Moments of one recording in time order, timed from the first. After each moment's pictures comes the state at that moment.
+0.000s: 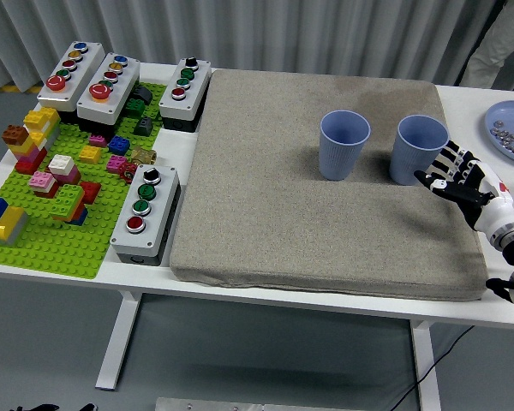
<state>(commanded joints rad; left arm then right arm) -0.19 0.07 -0.67 -0.18 0.68 -0.11 0.26 0.34 -0.25 1.21 1.19 -0.85 -0.10 -0.06</state>
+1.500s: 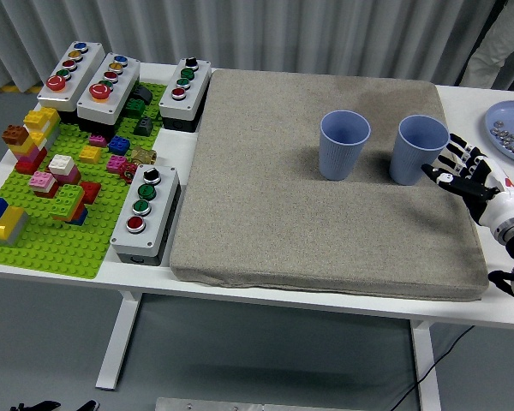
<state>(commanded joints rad) -0.19 0.07 -0.65 -0.18 0.67 -0.11 0.26 0.38 -0.24 1.22 1.12 -0.85 -0.10 -0.04</state>
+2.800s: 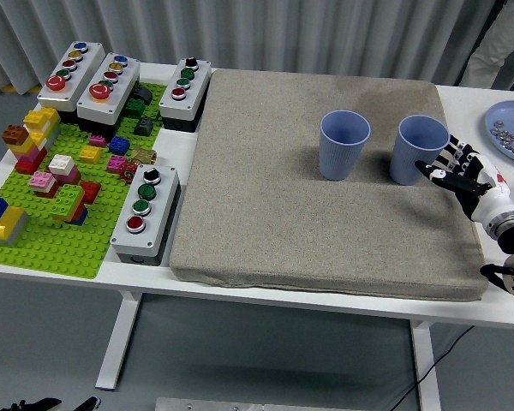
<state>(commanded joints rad) -0.21 0.08 -0.63 -0.18 0.66 -0.11 0.25 0.42 -0.22 1.20 1.07 -0.84 -0.10 -0.04</state>
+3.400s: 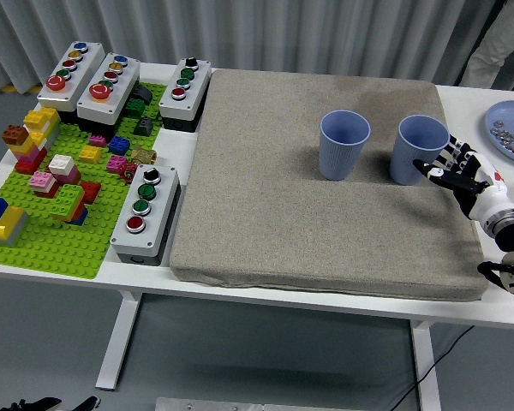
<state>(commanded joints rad) -0.21 0.07 -0.63 -0.18 0.67 -0.11 0.25 0.43 -0.21 1.19 1.05 -0.83 -0.10 -0.04</state>
